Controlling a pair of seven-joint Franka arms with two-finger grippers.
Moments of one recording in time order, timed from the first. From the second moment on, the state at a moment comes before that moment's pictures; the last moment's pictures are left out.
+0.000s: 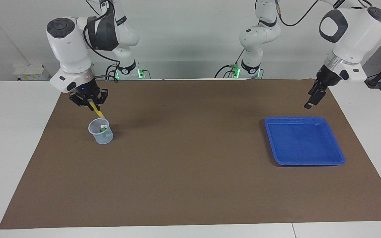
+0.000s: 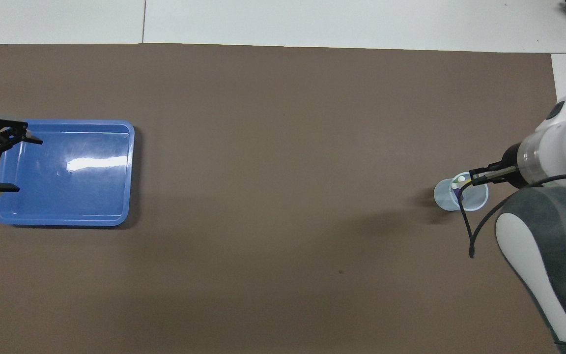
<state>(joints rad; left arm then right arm) 0.33 -0.10 -0.26 -1.87 -0.12 1.80 -0.68 -0.34 -0.09 0.36 -1.94 -0.08 1.85 -0.13</state>
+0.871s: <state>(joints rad) 0.32 0.02 -0.24 -1.86 0.05 1.89 -0.20 -0.38 -0.12 0.36 -2.07 -0.08 1.91 -0.17</state>
